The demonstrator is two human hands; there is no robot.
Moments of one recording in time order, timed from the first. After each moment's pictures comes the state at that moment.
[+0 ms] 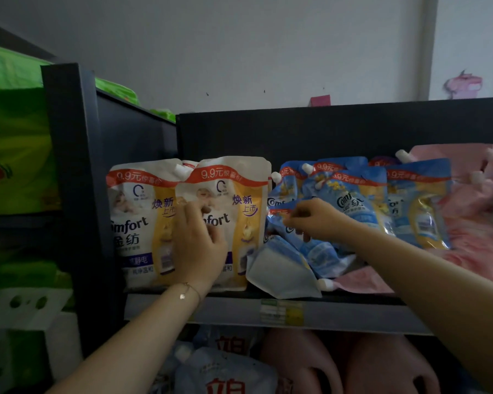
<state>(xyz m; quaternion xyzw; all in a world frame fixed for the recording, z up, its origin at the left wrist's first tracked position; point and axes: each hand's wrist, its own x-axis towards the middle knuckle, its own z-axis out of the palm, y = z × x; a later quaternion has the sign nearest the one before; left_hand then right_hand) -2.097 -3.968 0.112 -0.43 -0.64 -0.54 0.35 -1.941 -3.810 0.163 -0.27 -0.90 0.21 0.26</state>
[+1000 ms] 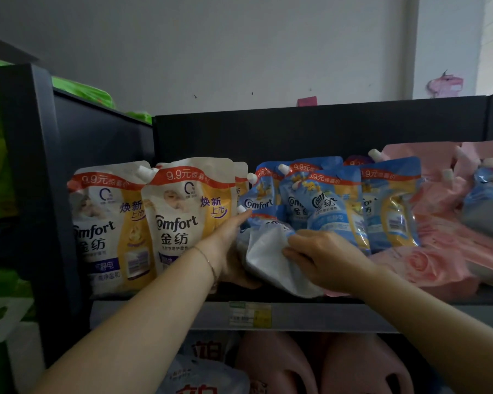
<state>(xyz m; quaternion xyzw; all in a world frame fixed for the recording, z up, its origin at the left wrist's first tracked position) -2.041 -3.903 0.144 -0.25 -0.61 -0.54 -0.52 -1.877 -3.800 0.105 -0.02 -0.91 -0.13 0.40</state>
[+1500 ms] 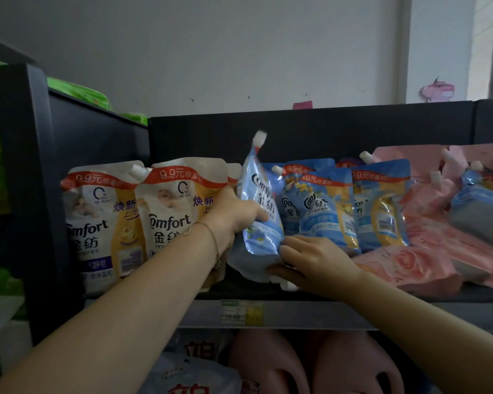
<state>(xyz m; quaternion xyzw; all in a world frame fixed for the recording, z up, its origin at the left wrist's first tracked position) -2.005 -3.912 0.183 -0.43 -0.66 -0.59 -0.16 -1.879 -3.795 0.093 0.11 -0.86 -0.21 0.45</state>
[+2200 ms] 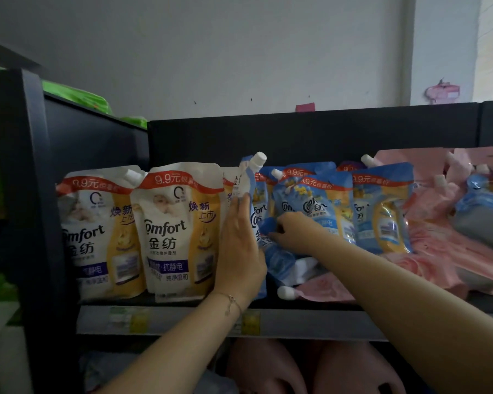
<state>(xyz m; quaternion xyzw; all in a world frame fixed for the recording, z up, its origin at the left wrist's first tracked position) -2.011 -3.883 0.091 -0.57 -0.59 -0.51 0.28 -1.930 -3.759 0.145 -0.31 -0.93 0.01 0.20</state>
